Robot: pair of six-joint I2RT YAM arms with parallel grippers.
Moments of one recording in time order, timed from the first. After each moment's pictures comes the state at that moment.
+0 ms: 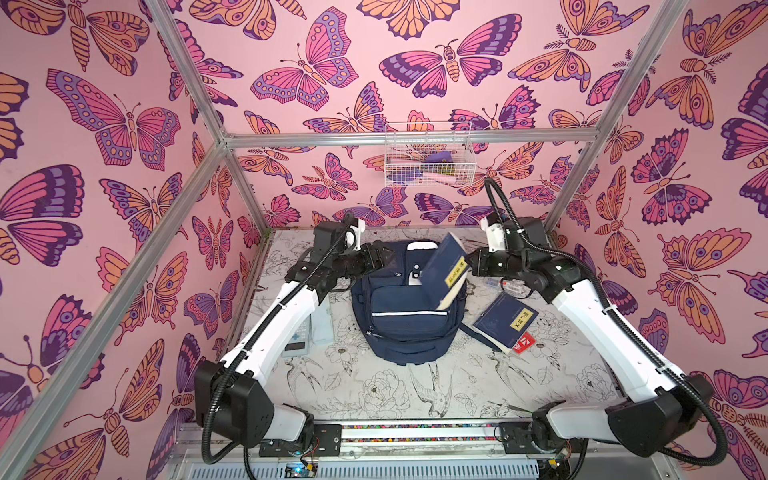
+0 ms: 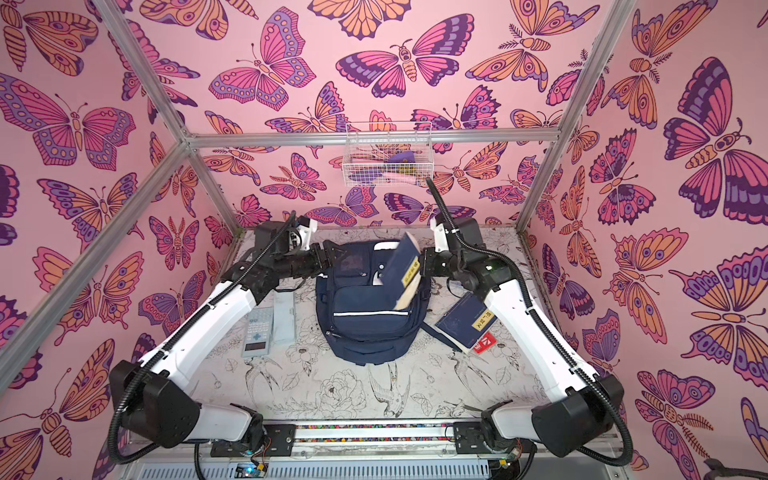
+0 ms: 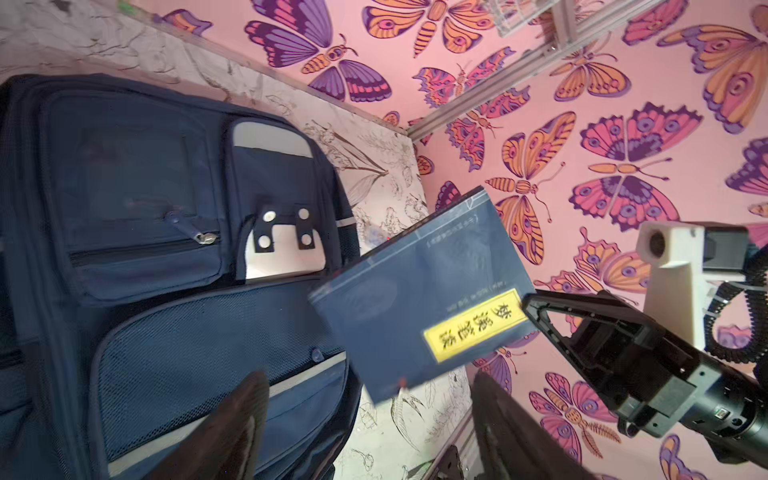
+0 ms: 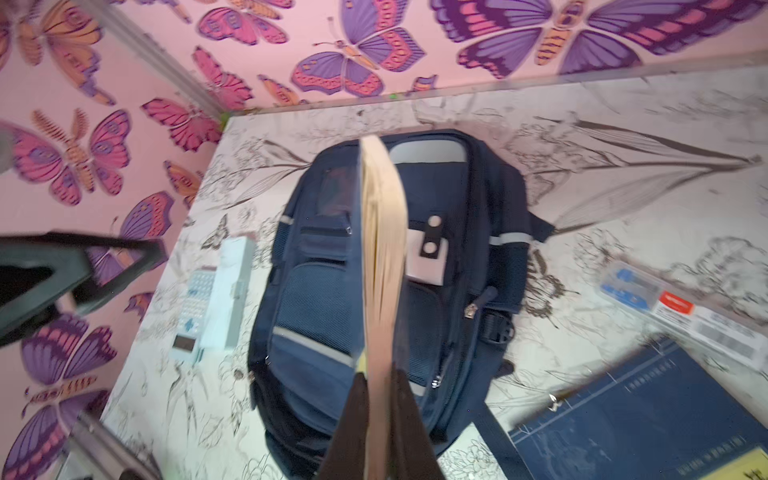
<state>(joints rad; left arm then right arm) -0.34 1.43 1.30 -0.37 0.55 -0.67 0.43 1.34 1.43 -0.73 -0.19 0.36</state>
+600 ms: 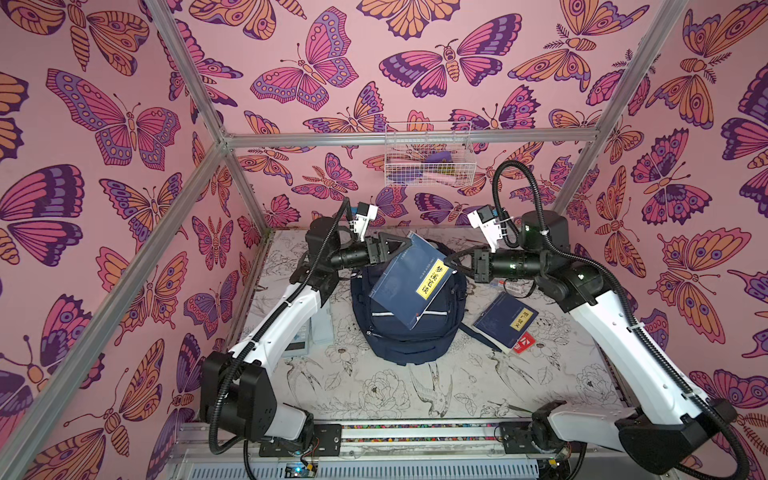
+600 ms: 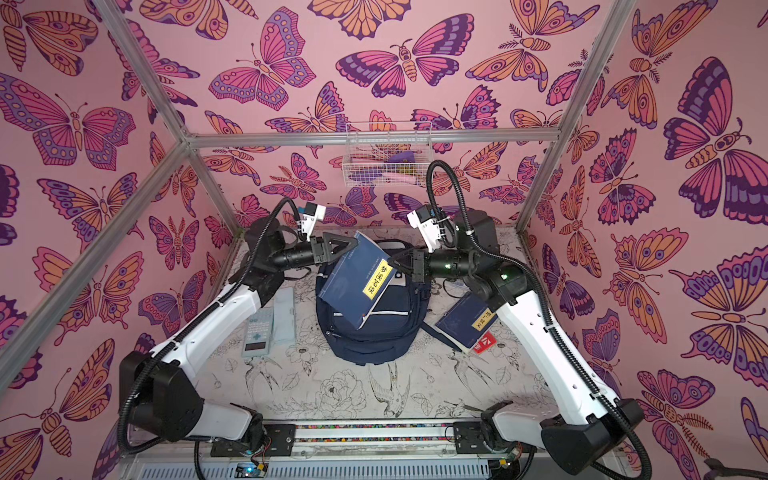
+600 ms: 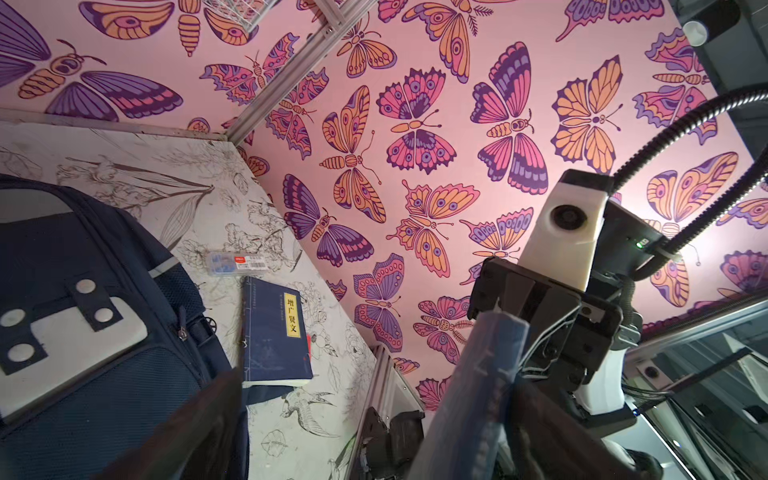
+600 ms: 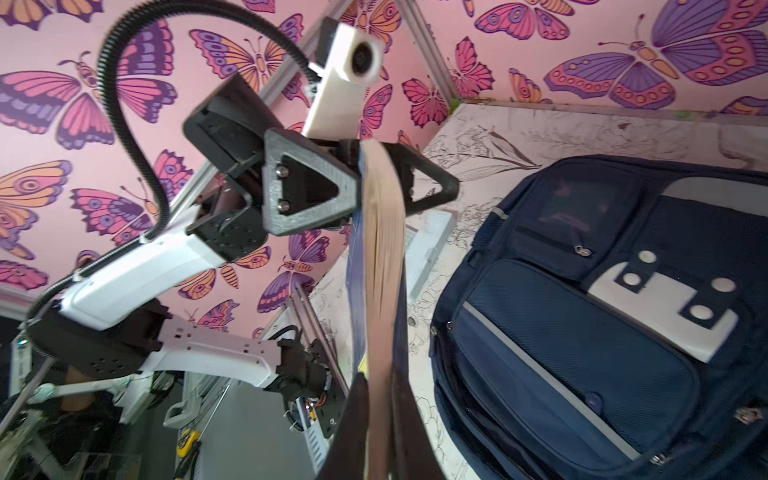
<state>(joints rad) -0.32 1.45 1.20 0.18 0.99 -0.83 0.45 1.26 1.49 -0.63 -0.74 0.39</state>
